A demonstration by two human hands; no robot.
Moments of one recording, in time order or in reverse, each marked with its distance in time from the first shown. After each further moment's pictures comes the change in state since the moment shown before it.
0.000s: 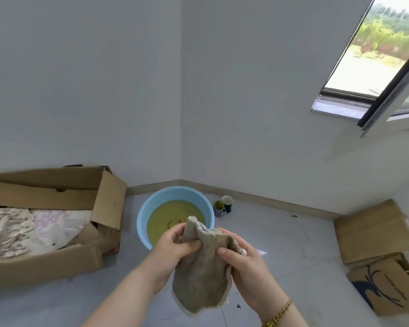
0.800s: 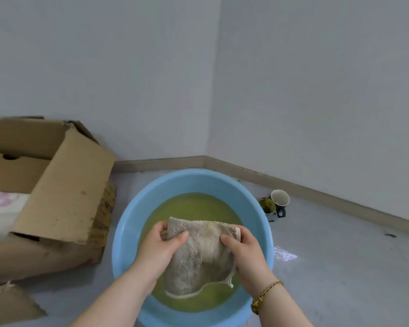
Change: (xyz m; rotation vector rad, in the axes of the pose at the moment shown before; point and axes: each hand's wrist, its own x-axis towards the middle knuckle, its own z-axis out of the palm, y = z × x) left_hand 0.389 -0.217 -0.179 0.115 0.461 -0.180; right_hand 0.468 0.222 -0.066 -0.217 0.182 0.215
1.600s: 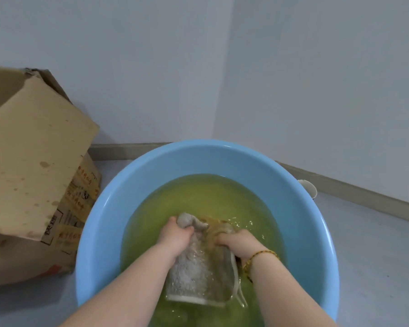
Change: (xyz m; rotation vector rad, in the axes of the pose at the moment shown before) left_hand 0.176 -0.135 0.025 0.325 0.019 -0.056; right_hand 0.157 0.106 0.034 -0.517 0.031 0.174
